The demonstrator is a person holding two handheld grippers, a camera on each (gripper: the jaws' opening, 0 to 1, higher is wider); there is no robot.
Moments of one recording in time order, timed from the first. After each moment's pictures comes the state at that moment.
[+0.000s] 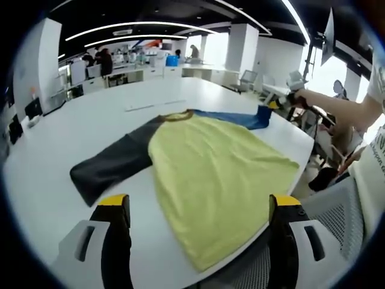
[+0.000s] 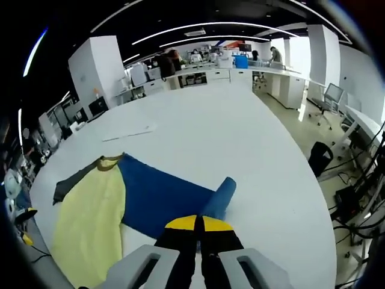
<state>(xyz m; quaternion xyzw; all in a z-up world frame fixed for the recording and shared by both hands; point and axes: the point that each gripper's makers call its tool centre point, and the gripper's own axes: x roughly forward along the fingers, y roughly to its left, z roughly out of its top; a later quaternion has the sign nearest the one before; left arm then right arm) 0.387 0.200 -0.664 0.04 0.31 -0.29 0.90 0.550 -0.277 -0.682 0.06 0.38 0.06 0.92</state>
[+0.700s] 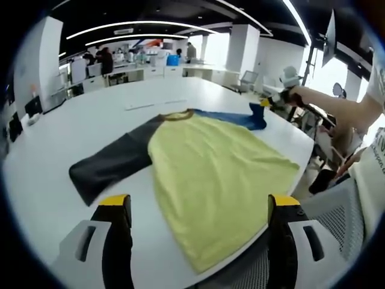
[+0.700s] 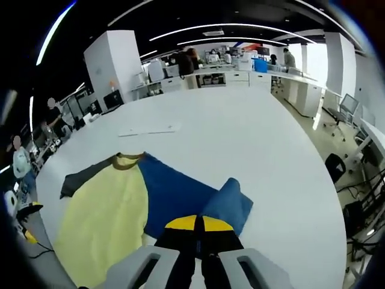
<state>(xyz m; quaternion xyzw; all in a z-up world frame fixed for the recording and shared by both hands) 0.388 0.199 -0.666 0.03 0.31 -0.29 0.91 0.563 -0.219 -0.678 0.04 0.37 0.11 0.92</state>
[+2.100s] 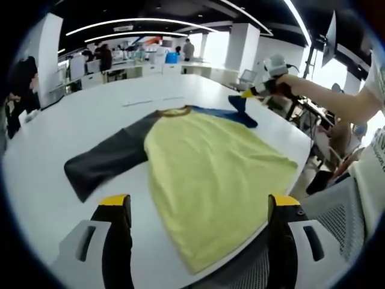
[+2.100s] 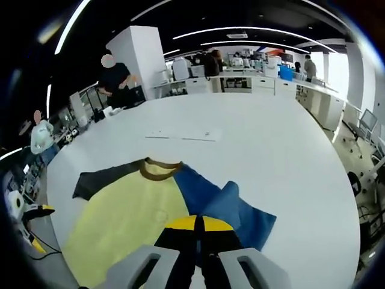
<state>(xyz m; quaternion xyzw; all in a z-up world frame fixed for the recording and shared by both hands) 0.386 0.196 -0.676 0.02 0.32 -0.30 0.90 0.580 -0.114 -0.658 0.02 0.36 0.18 0.91</state>
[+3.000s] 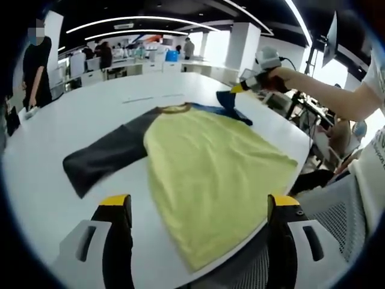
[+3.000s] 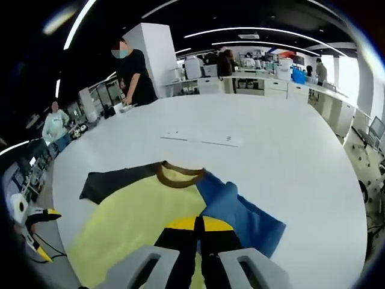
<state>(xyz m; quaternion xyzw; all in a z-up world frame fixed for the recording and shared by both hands) 0.382 0.195 -0.680 0.02 0.32 -0.30 0.90 0.590 -0.064 -0.653 0.01 0.36 0.23 0.91</state>
